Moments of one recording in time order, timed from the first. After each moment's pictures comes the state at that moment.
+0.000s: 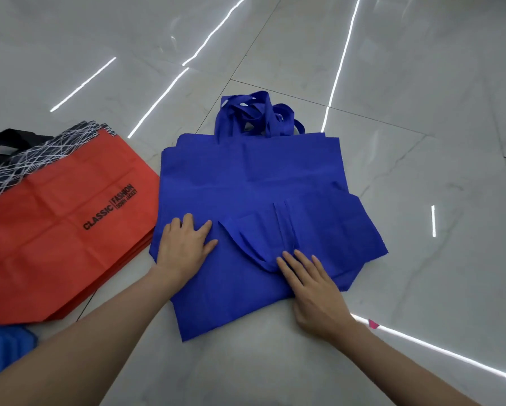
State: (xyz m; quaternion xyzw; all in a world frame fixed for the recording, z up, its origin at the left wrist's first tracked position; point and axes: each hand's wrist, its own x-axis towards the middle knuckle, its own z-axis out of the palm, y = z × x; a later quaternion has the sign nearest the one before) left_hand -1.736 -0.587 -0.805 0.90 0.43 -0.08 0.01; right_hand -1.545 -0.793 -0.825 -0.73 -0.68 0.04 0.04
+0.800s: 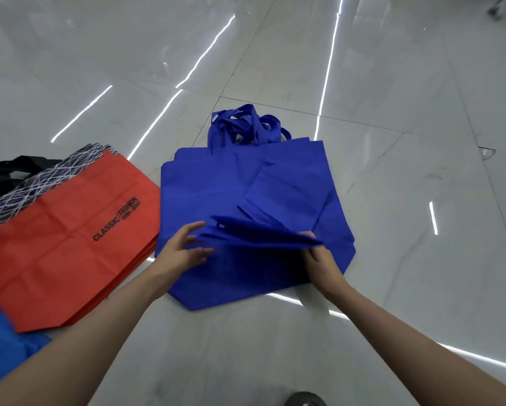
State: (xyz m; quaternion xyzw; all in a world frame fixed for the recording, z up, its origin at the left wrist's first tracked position) left_hand -1.760 -0.602 -0.775 0.54 0.48 0.16 0.68; right_hand -1.534 -0.771 -0.795 -0.76 -0.35 0.36 0.41
